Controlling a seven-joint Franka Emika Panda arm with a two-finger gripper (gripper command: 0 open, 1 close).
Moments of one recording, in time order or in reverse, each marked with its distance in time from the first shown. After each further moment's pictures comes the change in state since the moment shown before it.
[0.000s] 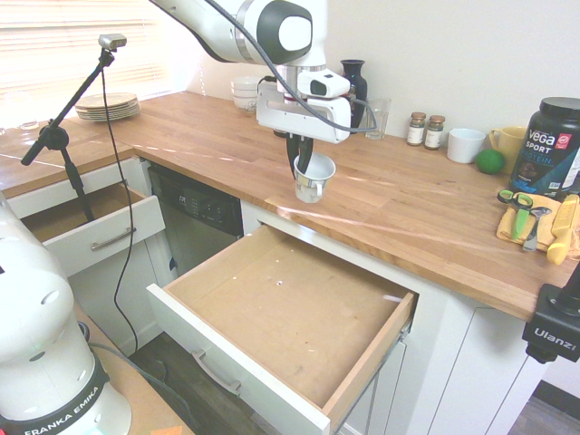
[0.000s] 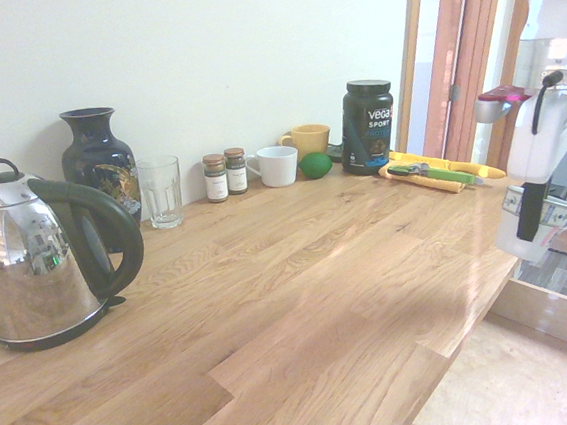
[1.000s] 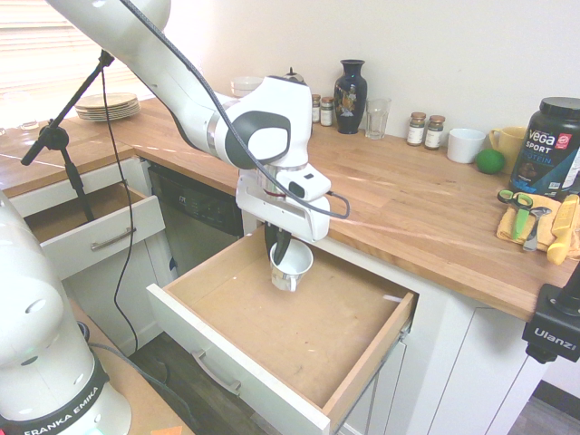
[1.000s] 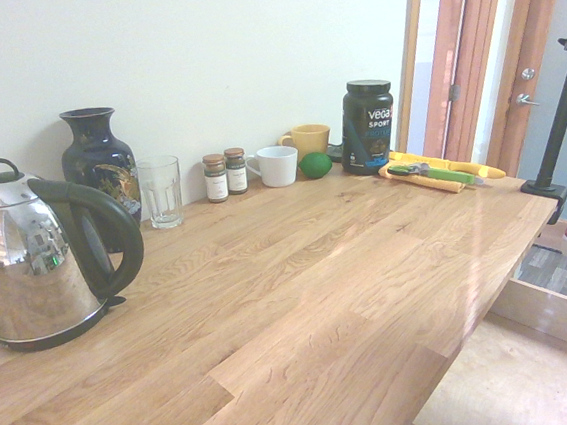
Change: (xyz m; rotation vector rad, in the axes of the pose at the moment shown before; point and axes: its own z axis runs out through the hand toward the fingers) arm -0.038 0.094 0.194 -0.065 -0.107 0.034
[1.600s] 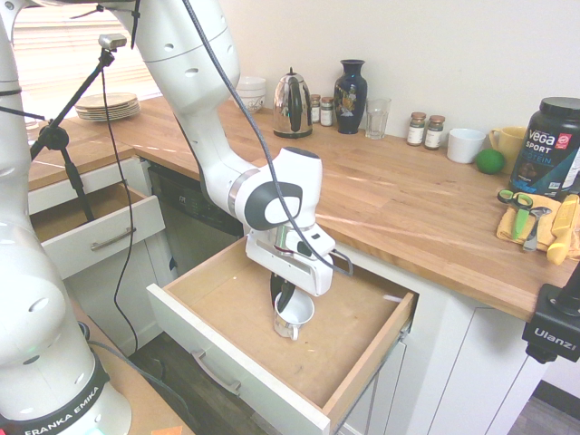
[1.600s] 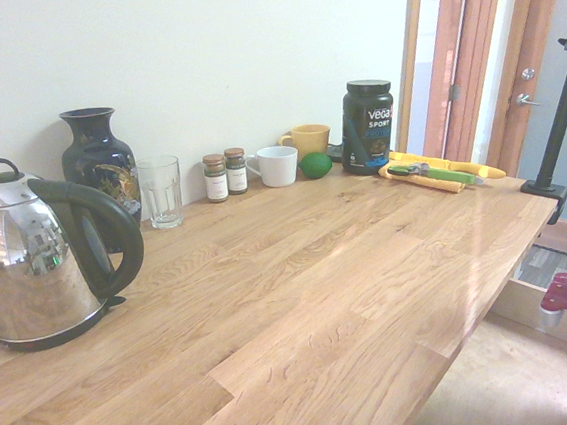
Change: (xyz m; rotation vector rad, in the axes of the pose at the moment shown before) arm 0.014 -0.010 0.057 -0.041 -0.027 -0.001
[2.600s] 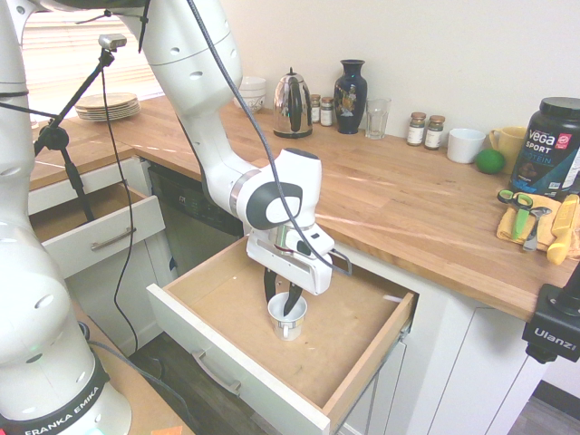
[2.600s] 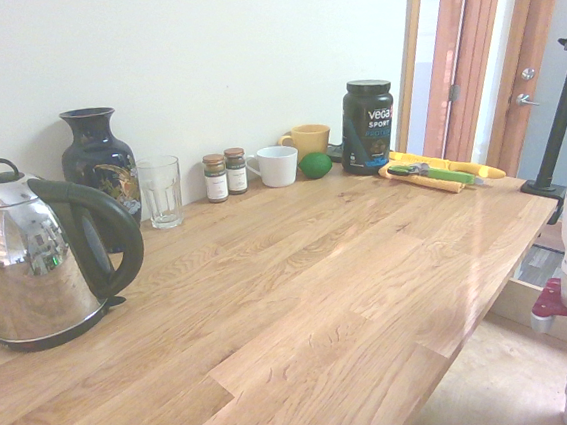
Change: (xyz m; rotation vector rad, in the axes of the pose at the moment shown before) arm 0.001 -0.010 0.000 0.002 0.004 0.007
